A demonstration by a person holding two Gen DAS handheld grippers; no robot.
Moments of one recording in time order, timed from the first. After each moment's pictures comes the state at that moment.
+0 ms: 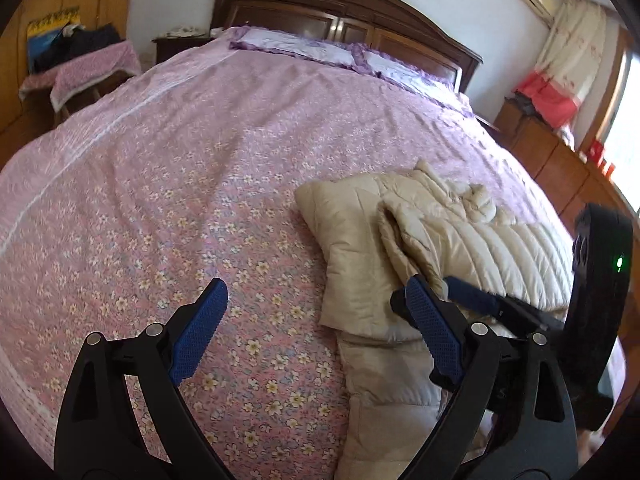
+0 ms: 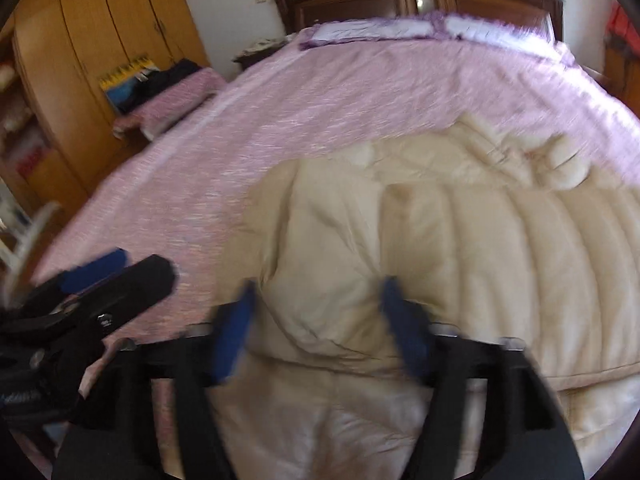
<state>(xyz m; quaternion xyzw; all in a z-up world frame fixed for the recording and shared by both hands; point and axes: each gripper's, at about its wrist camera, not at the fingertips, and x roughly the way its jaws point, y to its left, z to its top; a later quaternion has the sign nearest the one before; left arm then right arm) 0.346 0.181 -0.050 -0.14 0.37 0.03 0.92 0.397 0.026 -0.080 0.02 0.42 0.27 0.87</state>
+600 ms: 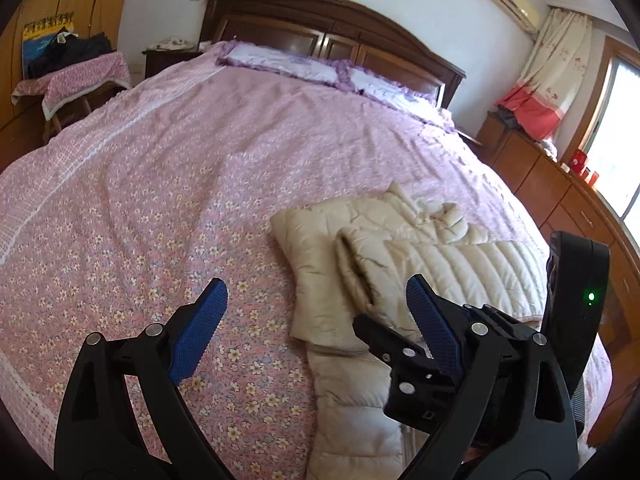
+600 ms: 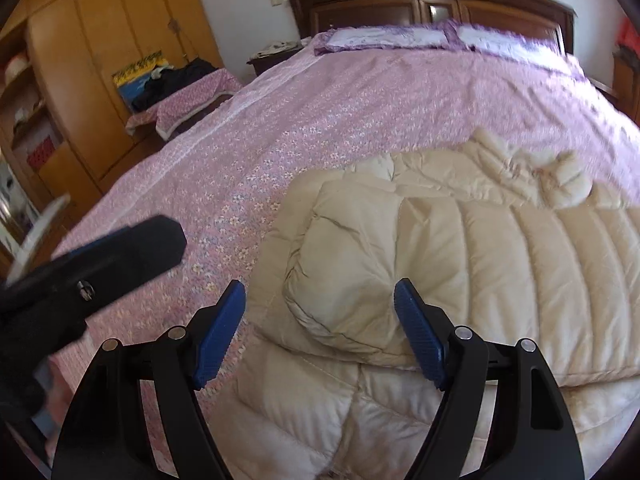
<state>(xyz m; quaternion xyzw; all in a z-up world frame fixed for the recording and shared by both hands) 0.330 0.170 -0.017 -0.15 0.33 0.01 0.93 0.379 0.034 -0.058 -0.01 0.40 0.28 0.87</state>
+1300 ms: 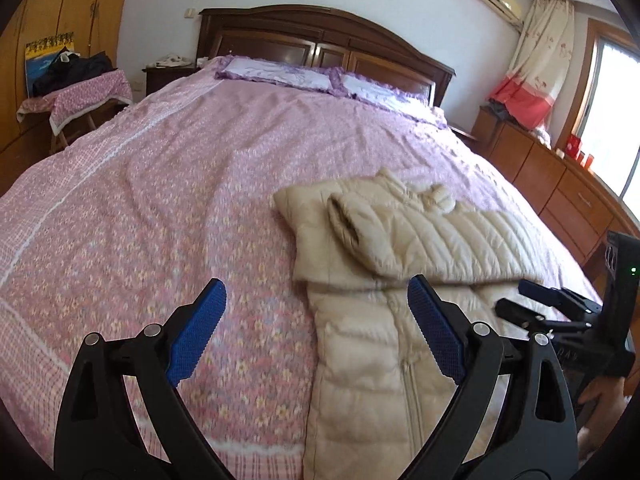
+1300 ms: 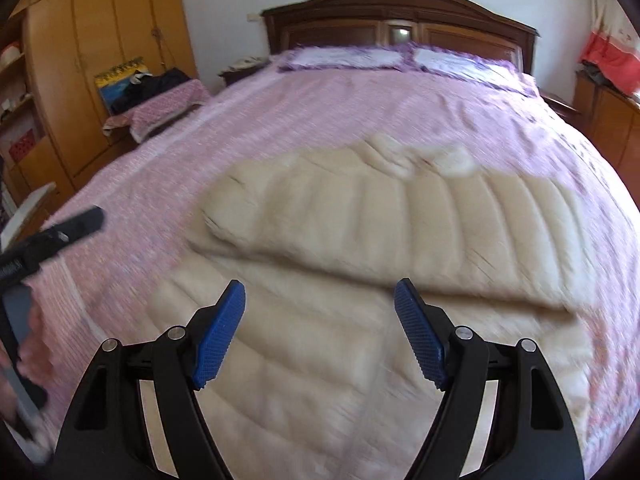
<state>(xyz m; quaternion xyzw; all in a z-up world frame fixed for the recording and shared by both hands) 0.262 0.152 -0.023 -0.12 0.32 0.01 0.94 0.308 -0.100 -0.044 -0.03 0.37 0.21 0.90</state>
